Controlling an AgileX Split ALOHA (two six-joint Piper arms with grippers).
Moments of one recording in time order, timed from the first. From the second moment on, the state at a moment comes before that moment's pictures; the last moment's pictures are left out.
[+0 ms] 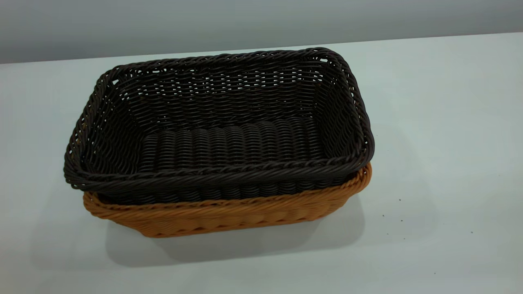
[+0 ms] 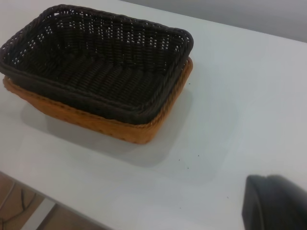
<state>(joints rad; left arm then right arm) -1.04 0.00 -0.45 0.01 1.08 -0.02 0.34 0.00 -0.49 0.12 1.06 -0.09</state>
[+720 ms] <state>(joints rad) -0.63 0.00 -0.45 0.01 1.08 -0.02 -0.05 0.00 -0.49 0.13 1.06 -0.09</state>
